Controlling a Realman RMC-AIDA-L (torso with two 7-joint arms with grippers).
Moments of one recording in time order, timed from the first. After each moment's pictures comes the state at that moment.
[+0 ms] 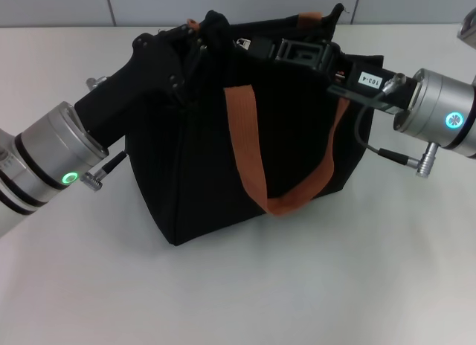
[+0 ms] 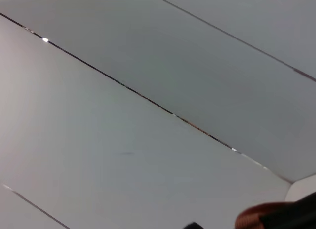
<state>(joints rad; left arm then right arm) -0.63 -2.08 0.96 0.07 1.10 1.69 -0.82 0.68 2.08 -1.08 -0.30 -1.22 -1.51 1.88</state>
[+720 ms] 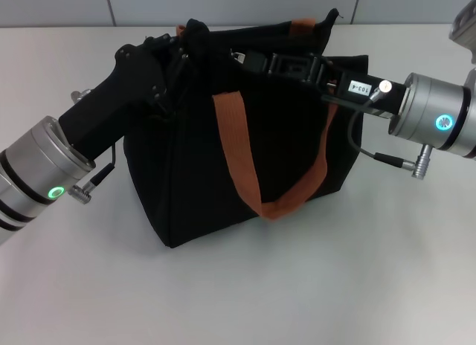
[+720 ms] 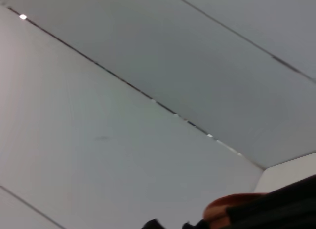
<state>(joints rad) -0.59 -2.08 0.94 0.07 1.10 1.72 -0.82 0.68 2.08 -1.10 -0.32 -1.27 -1.44 1.88</state>
